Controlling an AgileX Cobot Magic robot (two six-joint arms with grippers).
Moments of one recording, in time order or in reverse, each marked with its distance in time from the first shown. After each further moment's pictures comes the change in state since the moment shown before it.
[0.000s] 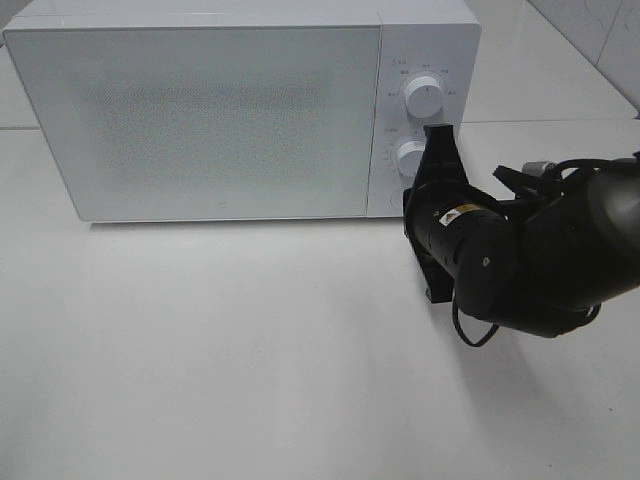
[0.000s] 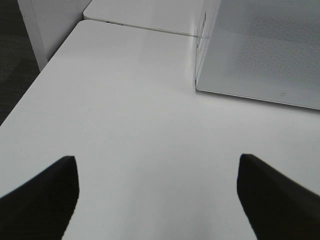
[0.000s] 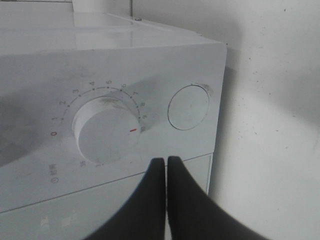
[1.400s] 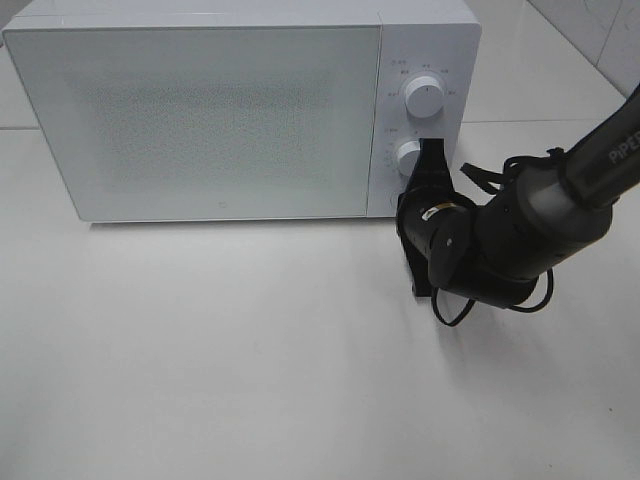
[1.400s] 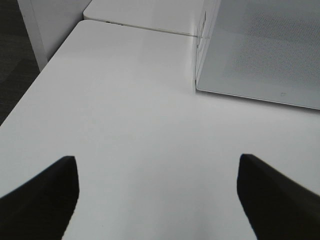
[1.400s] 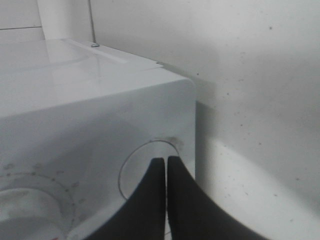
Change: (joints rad) left arm 0.000 0.000 0.000 0.000 0.000 0.000; right arm -0.098 0.194 -0.167 -0.041 0.059 0.086
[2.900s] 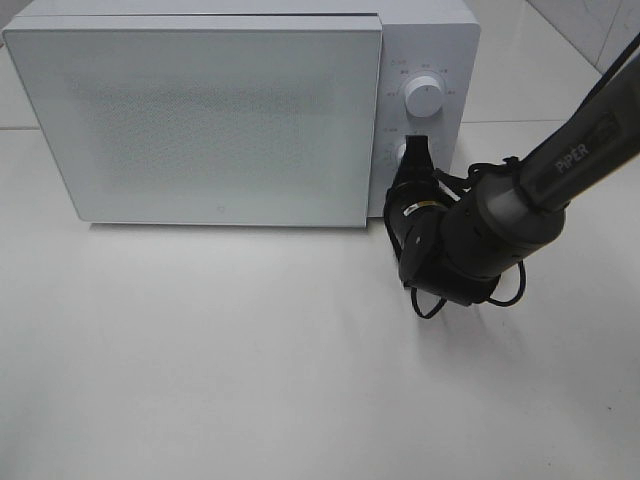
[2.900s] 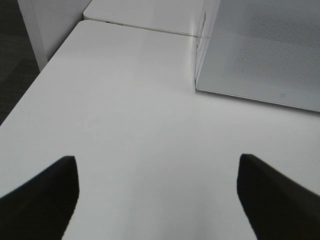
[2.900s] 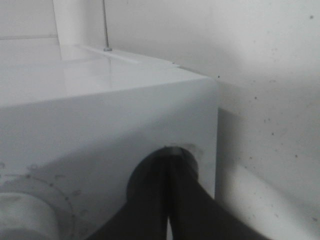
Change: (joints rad) left arm 0.000 0.000 0.000 0.000 0.000 0.000; right arm 0.012 0.083 -0.112 0.087 -0.072 -0.092
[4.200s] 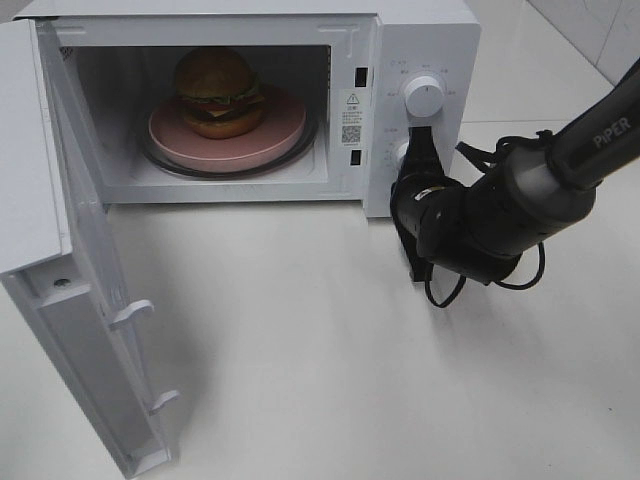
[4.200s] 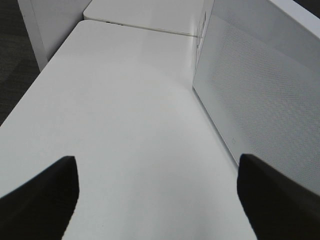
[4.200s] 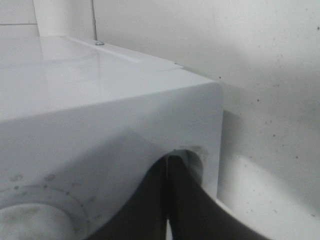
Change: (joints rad) left arm 0.000 0.000 0.000 0.000 0.000 0.000; right arm -0.040 -0.070 0.023 -0.049 0.138 -0.044
